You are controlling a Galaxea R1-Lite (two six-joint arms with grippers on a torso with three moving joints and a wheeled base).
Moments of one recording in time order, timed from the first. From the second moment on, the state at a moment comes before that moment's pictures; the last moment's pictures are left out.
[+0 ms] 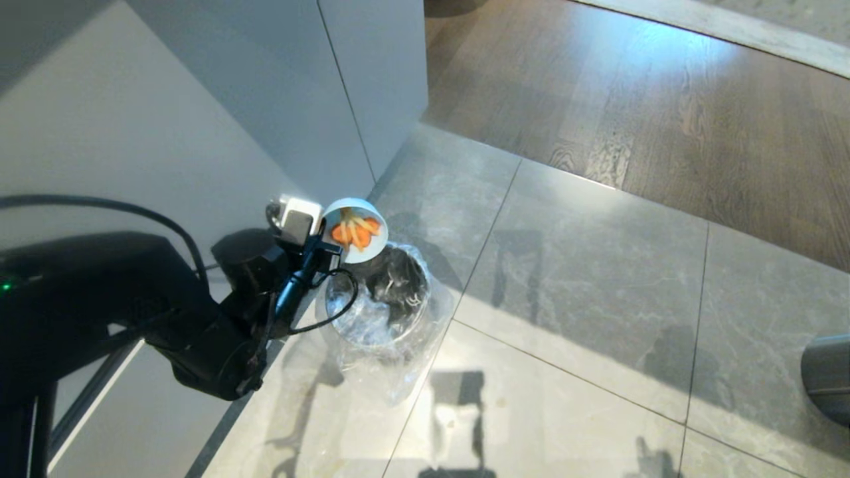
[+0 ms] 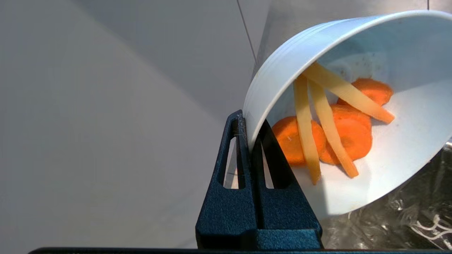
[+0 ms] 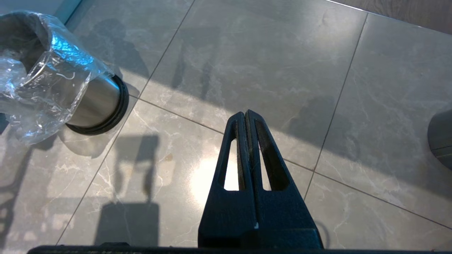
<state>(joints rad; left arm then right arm) -0.31 2.17 -0.79 -1.52 0.26 0.33 0.00 0.00 0.00 0.00 0.00 0.04</state>
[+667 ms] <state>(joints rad) -0.29 2.09 -0.84 -1.52 0.25 0.58 0.00 0.00 0.00 0.00 0.00 0.04</state>
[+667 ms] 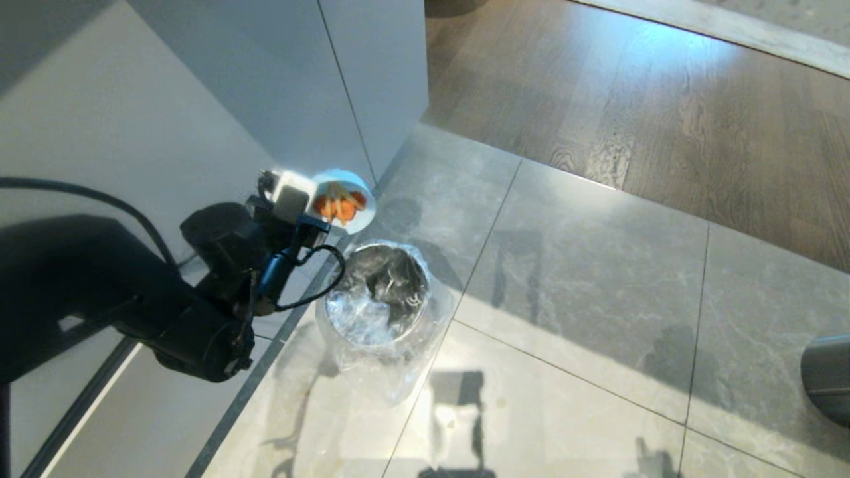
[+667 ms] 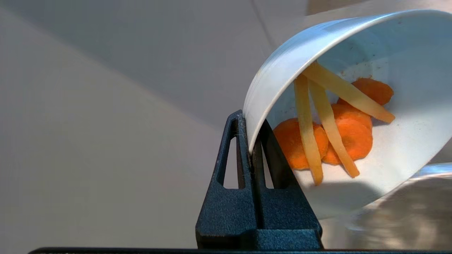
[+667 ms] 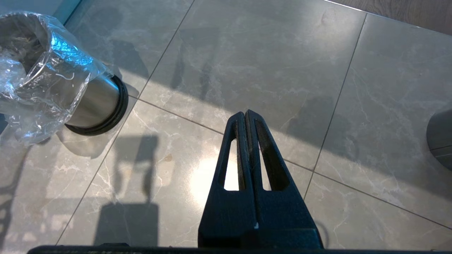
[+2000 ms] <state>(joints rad) -0.40 2.09 -0.76 -1.52 0.23 1.13 0.00 0.00 0.00 0.00 0.00 0.04</state>
